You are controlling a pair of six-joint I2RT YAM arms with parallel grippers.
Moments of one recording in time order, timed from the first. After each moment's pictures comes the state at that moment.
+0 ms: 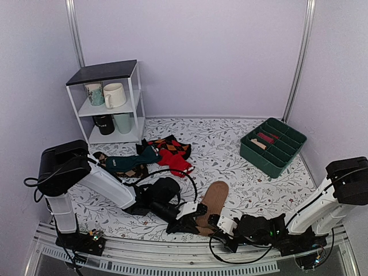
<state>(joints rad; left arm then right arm) -1.14 1.90 0.75 0.40 0.59 0.21 1.49 1.57 0.27 0.70 0.27 0.18</state>
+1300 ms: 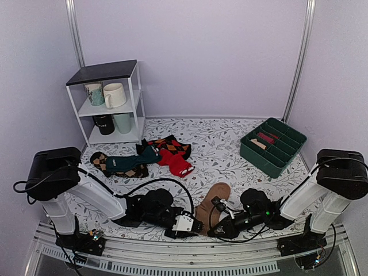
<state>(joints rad) -1.26 1.80 0.61 0.61 0.26 0.60 1.12 1.67 0.28 0.77 -0.48 0.70</state>
